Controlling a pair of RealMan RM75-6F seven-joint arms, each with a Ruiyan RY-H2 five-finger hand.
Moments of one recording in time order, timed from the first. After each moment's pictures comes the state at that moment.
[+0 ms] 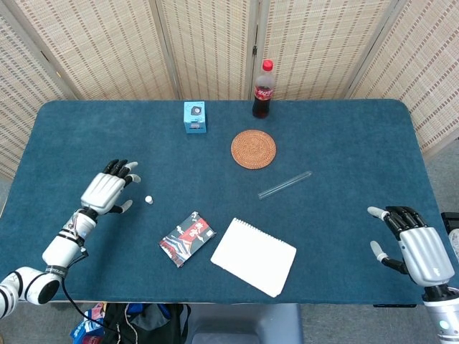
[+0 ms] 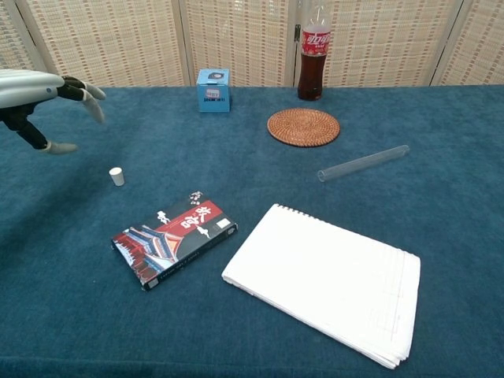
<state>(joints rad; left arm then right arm) -0.74 -1.31 -0.08 -1.32 1.30 0.94 0.05 0.10 -0.95 0.04 -1.85 -1.62 1.50 0.02</state>
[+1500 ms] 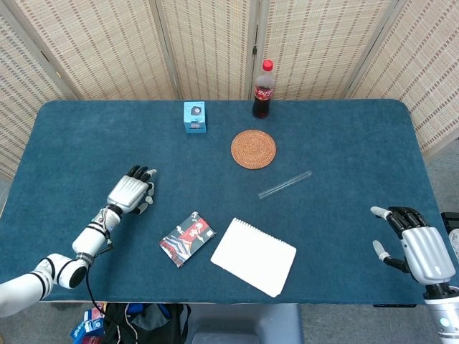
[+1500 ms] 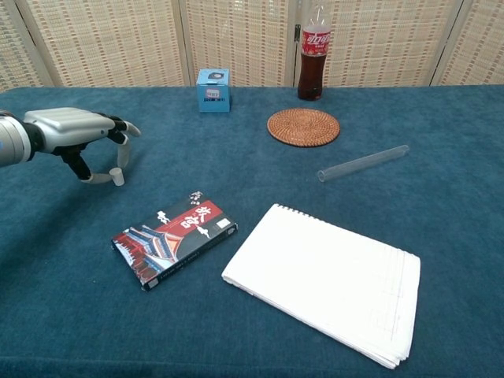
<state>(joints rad) -0.82 -1.50 -0.10 -1.09 1.25 0.75 0.15 0.10 -0.96 0.04 -1.83 -1.59 1.48 0.04</state>
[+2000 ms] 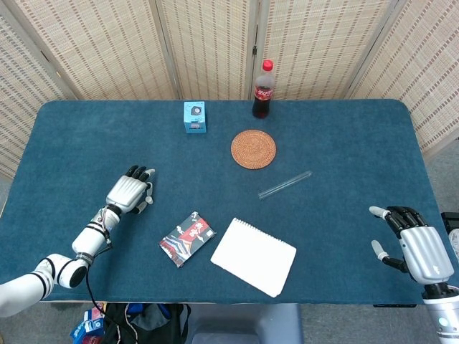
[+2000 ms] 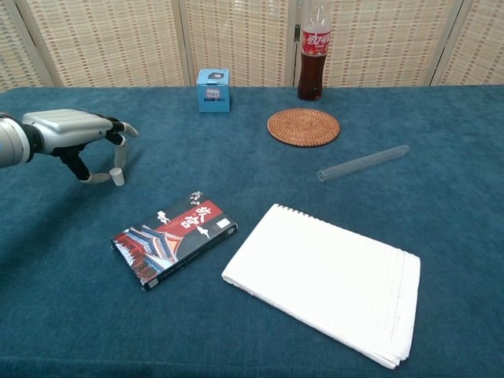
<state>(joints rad) -0.82 -1.51 -0.10 -1.07 1.25 0.75 0.14 0.10 -0.96 0.04 -1.84 -1.59 1.48 0.03</state>
